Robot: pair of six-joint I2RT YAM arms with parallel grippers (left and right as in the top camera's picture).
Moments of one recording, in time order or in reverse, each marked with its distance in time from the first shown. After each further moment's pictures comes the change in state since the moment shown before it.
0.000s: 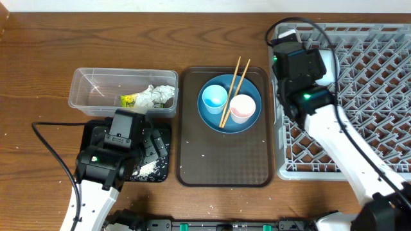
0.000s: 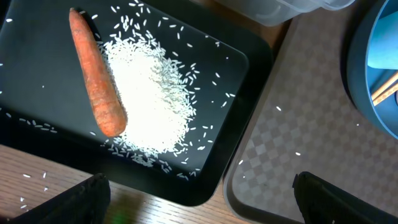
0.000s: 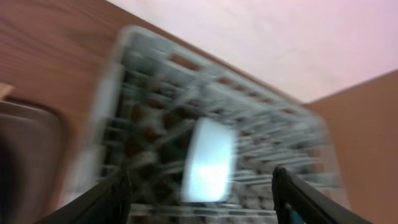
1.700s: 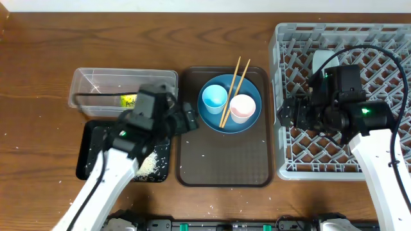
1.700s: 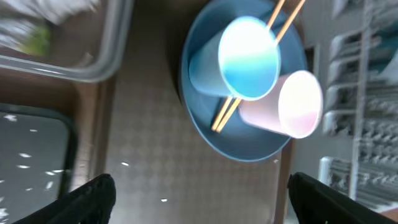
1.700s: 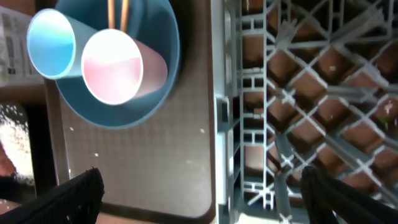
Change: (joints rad) left arm -0.110 0.246 0.008 0.507 0.298 -0.030; right arm -0.234 -0.222 0.000 -0.729 -0.817 0.486
